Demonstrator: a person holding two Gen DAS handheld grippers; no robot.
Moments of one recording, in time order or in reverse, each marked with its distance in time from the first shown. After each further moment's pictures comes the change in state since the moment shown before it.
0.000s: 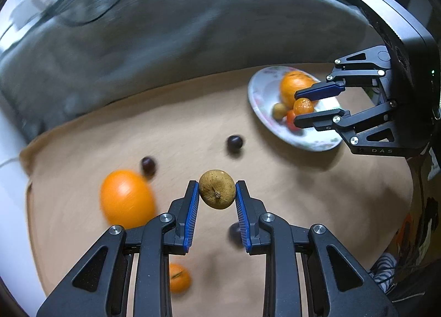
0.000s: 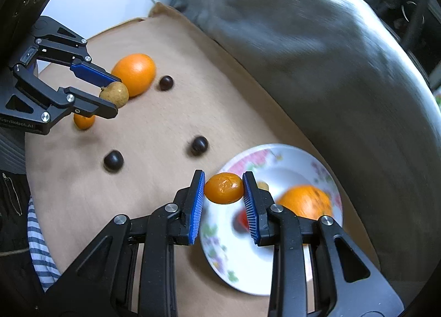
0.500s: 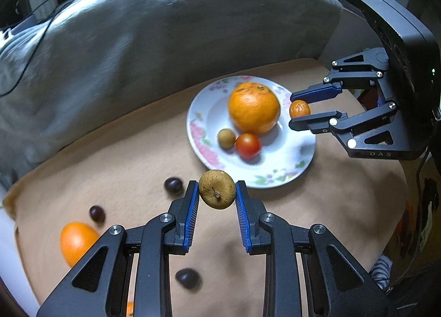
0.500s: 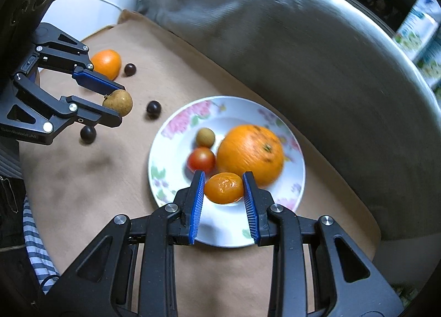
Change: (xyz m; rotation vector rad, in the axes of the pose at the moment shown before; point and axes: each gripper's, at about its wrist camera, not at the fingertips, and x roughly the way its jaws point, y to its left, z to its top) left arm 0.032 -0.066 0.048 0.116 0.006 -0.054; right arm -0.021 -0.052 -0.060 0.135 -0.010 -0.038
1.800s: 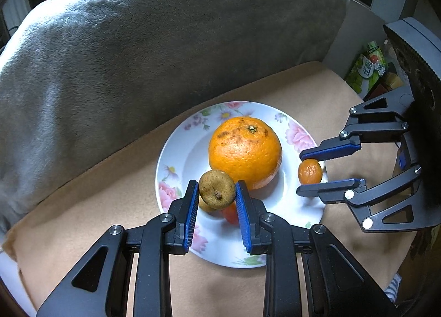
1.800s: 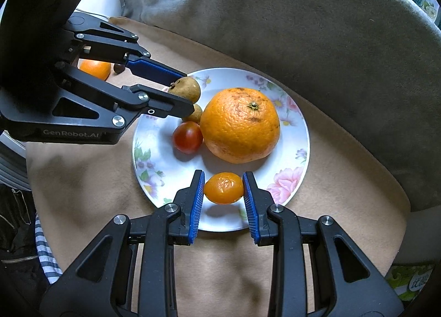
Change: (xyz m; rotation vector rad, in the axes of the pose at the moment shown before) left arm 0.052 -0.024 0.057 0.074 0.006 0.022; right arm 0.028 -0.031 -0.025 0.121 0.007 0.088
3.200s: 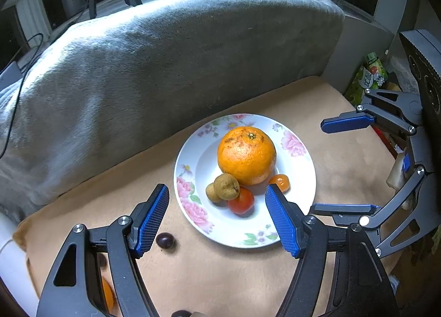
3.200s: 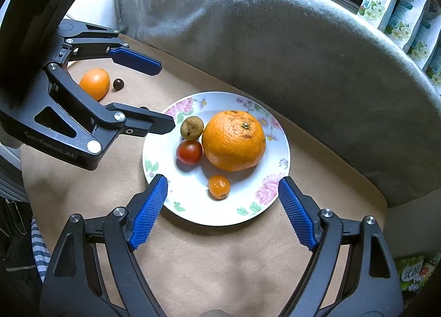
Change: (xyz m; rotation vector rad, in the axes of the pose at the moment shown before) left arm -0.040 0.000 -0.007 -0.021 -0.036 0.041; right arm -0.038 0.026 -0.003 0.004 -0.082 -0.106
